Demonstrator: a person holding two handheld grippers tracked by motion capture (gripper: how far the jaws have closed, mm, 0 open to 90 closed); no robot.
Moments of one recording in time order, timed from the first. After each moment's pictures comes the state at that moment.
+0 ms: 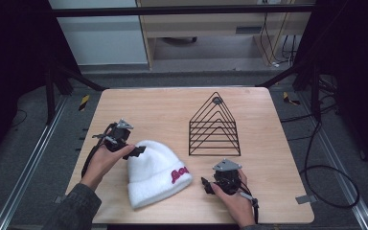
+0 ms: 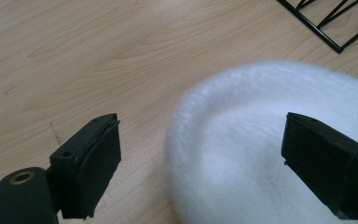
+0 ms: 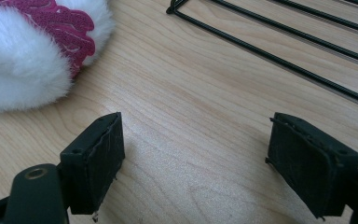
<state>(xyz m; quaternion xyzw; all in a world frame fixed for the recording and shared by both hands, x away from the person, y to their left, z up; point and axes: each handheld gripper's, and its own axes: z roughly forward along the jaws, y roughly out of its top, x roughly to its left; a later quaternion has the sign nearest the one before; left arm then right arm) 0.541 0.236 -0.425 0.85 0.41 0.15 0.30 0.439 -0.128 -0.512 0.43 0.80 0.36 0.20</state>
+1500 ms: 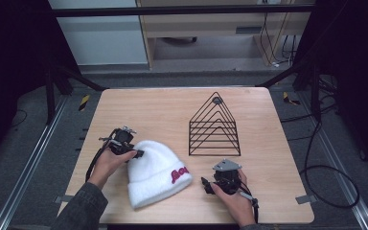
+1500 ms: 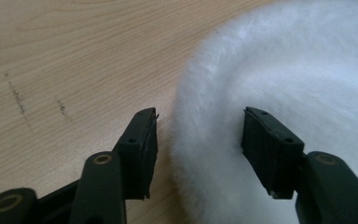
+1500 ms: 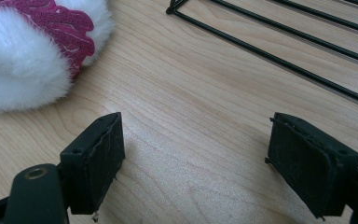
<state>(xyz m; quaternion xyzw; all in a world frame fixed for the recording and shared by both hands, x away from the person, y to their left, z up) 0.555 0.238 -0.466 0.85 0.45 0.10 0.25 0.439 -0.128 -0.512 0.43 0.80 0.36 0.20</state>
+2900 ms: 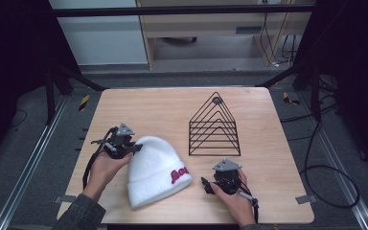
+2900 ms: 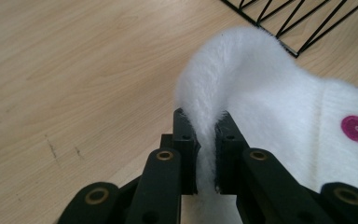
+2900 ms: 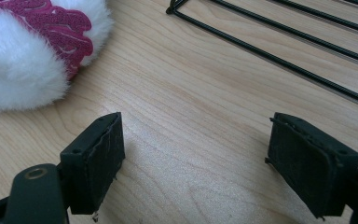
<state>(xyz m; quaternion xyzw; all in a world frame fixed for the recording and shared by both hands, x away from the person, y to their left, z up) 0.508 0.224 -0.405 0.86 0.37 0.18 0.32 0.439 -0.128 -0.512 0.43 0.80 0.36 0.20</state>
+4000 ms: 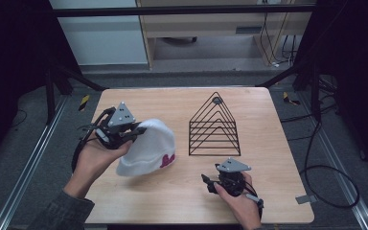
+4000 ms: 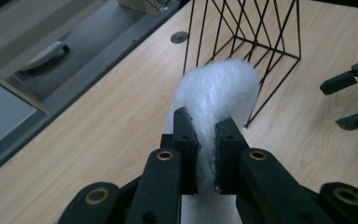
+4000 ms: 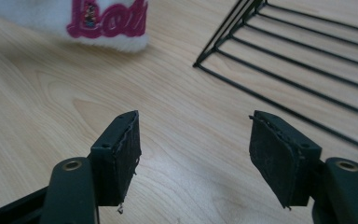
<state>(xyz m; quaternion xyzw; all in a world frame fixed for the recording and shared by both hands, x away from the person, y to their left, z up) 0.470 0.196 -0.281 0.86 0.25 0.26 0.36 0.421 -0.132 -0.475 0.41 0.79 0.43 0.19</state>
